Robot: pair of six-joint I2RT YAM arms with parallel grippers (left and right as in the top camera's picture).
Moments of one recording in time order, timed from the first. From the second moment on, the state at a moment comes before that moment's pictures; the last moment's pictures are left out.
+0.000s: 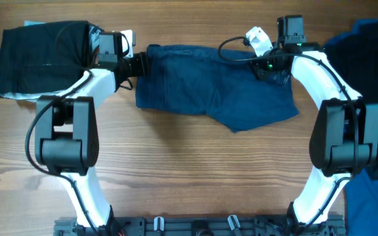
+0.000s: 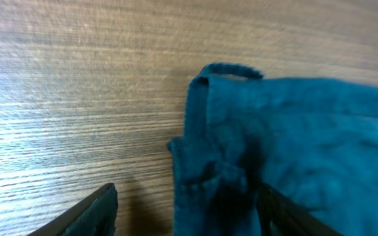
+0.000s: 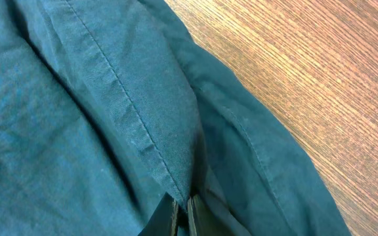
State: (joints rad) left arm -0.08 2.08 1.28 -0.09 0.24 -0.20; right arm 0.06 2.03 1.47 -0.55 -0.33 -0.58
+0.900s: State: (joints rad) left arm -0.11 1.89 1.29 -0.35 0.30 -0.16; right arm 0.06 1.95 1.47 -0.73 -0.33 -0.39
